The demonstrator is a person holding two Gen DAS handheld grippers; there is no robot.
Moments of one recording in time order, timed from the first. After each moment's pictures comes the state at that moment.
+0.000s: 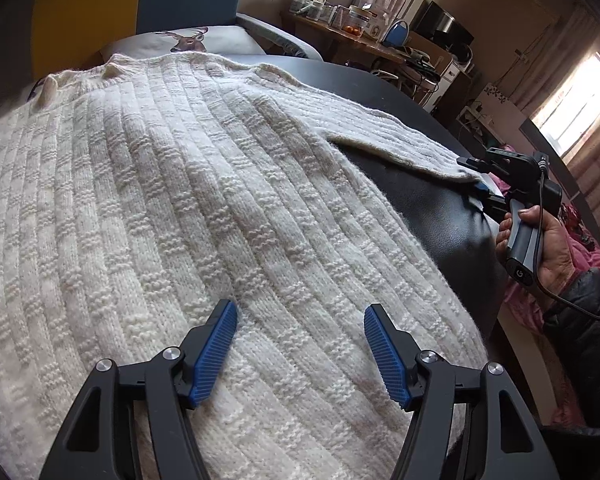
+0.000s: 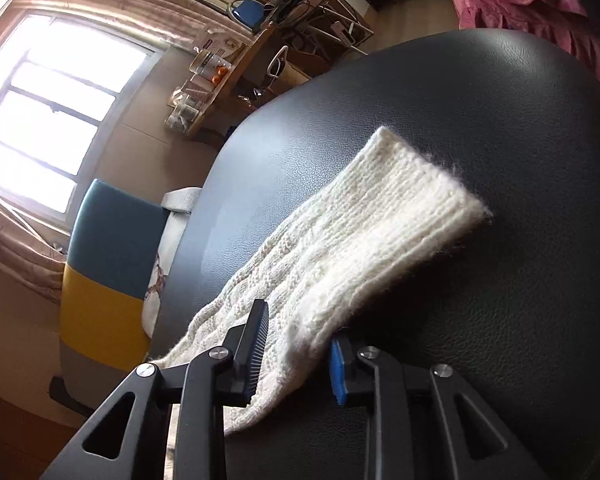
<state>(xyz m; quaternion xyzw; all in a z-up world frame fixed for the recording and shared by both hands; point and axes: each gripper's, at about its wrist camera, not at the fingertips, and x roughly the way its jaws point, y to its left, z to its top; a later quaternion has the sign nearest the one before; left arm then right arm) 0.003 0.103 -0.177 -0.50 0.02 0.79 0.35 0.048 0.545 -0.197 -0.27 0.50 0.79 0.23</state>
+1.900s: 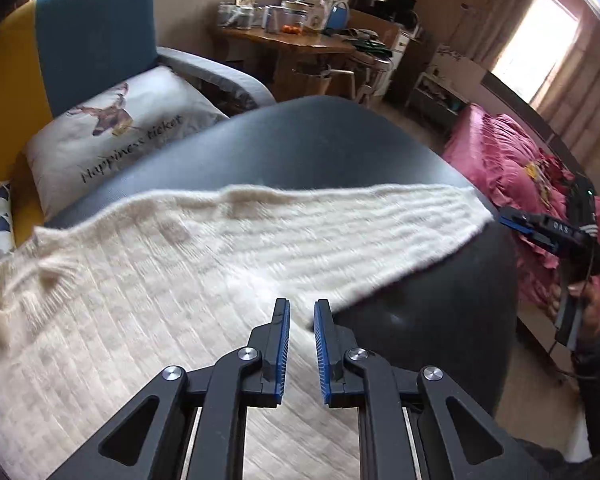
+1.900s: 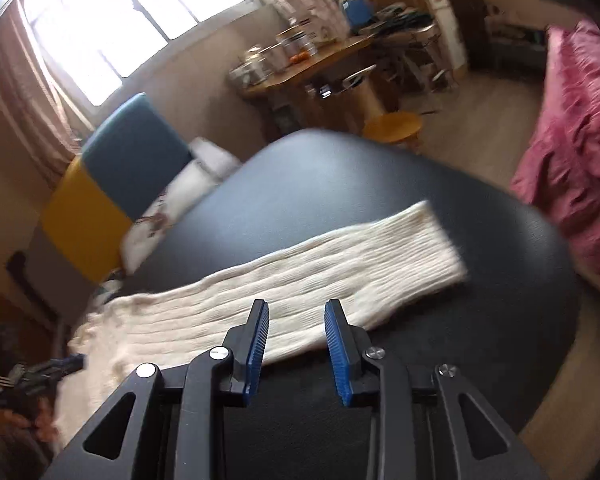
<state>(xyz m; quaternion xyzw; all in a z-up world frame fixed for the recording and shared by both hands) -0.147 0.199 -0.113 -0.48 0.12 0.74 0.45 0.055 0.550 -0.129 -0.33 0.39 0.86 0.05</state>
